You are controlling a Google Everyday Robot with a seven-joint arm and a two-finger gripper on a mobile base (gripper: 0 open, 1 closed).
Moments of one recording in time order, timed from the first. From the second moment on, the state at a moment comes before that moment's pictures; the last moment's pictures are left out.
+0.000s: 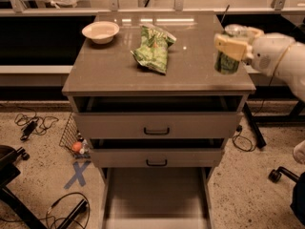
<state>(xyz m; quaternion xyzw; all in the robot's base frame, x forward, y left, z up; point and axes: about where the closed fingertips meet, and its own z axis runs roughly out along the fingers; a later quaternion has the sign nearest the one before) 0.633 -0.209 0.967 -0.26 0.66 0.23 0.67</state>
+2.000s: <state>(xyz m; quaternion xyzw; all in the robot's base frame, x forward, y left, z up) 0.755 -0.198 0.897 -0.27 0.67 0.25 0.65</state>
